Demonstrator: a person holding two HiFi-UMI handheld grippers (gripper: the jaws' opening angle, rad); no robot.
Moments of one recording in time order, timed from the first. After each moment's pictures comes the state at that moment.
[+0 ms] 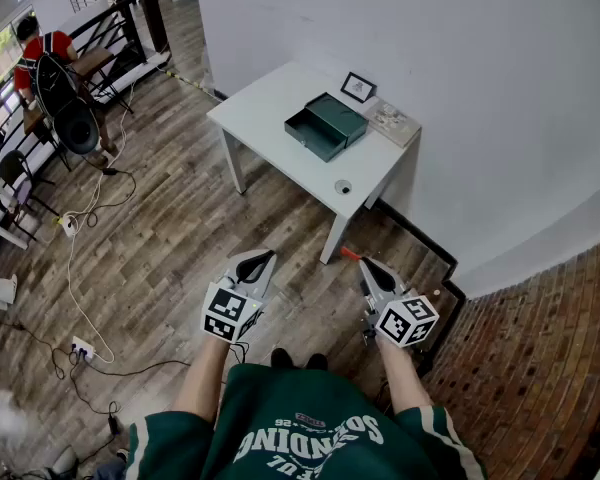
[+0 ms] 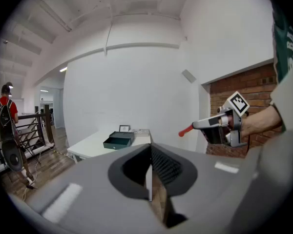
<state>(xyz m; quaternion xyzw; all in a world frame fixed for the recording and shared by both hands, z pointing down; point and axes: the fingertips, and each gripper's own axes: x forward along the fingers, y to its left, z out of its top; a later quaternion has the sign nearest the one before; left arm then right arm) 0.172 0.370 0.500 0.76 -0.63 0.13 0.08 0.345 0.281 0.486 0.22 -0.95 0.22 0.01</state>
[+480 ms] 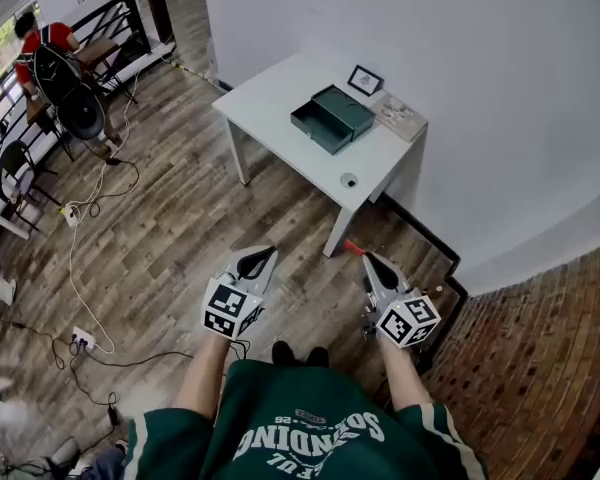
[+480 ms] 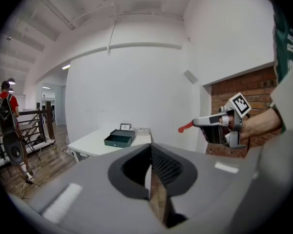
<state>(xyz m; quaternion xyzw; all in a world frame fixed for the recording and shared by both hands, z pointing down) 0.171 0.374 0.501 0.76 -0.64 0.11 0.09 0.342 0.286 0.476 0.22 -0.95 0.20 -0.02</state>
